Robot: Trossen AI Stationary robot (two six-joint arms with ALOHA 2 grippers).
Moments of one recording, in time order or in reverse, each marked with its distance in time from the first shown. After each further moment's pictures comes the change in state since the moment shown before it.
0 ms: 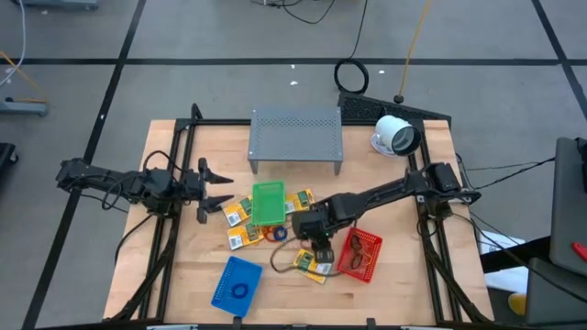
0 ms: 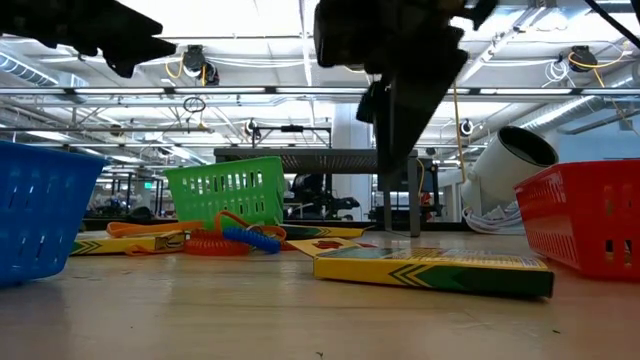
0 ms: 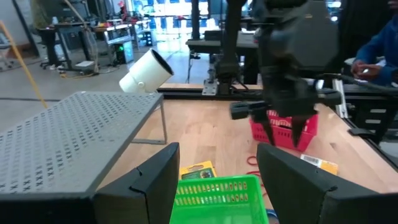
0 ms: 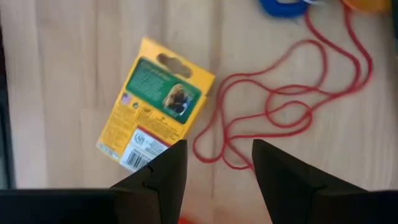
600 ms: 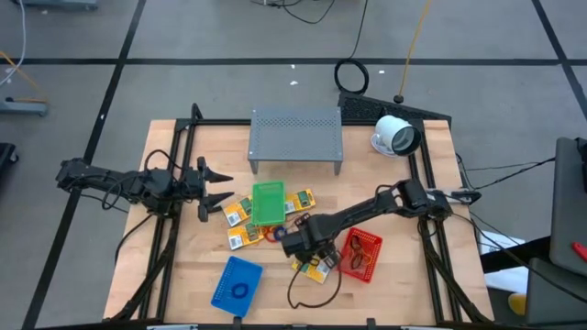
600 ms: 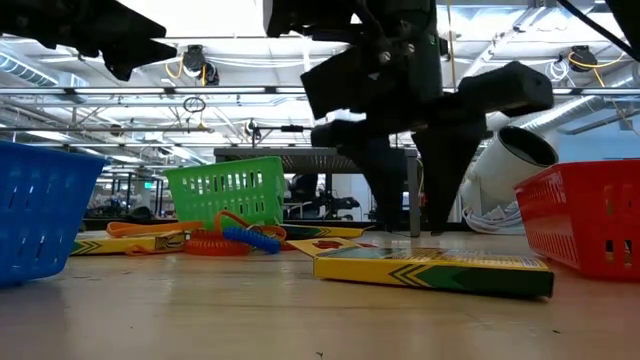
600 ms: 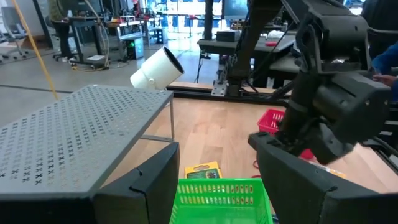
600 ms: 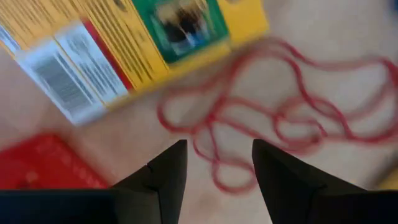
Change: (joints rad) left arm 0.000 0.000 0.000 -0.001 -0.043 -0.050; right arm 0.061 0.284 0.275 -0.372 0.187 -0.561
